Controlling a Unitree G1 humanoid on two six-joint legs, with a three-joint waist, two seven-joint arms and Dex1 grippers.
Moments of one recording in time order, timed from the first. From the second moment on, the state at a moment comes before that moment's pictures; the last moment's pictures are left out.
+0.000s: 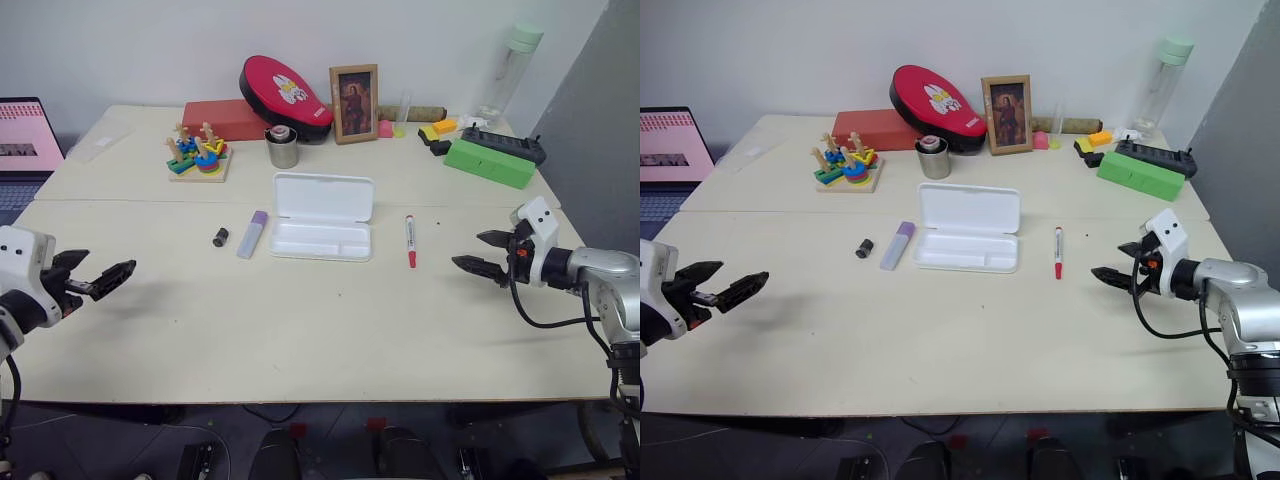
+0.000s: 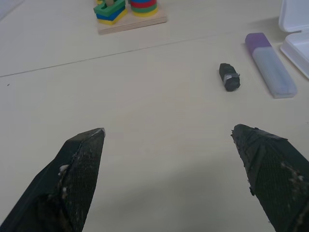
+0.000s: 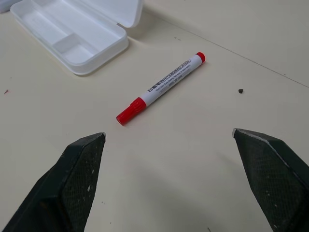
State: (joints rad) left arm -0.10 0.92 0.54 0.20 -0.46 0.45 -0.82; right arm -0.46 -0.79 -0.06 0.10 0.35 0.62 0.94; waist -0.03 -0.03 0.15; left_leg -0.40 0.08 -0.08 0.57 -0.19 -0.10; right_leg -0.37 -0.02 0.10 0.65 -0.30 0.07
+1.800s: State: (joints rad) left arm -0.17 0.68 0.23 -0.25 -0.66 0.54 -0.93; right arm -1.01 -0.27 0.37 0.84 -0.12 0.05 1.17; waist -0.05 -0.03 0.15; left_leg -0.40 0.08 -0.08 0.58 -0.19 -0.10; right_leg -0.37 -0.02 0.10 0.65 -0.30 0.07
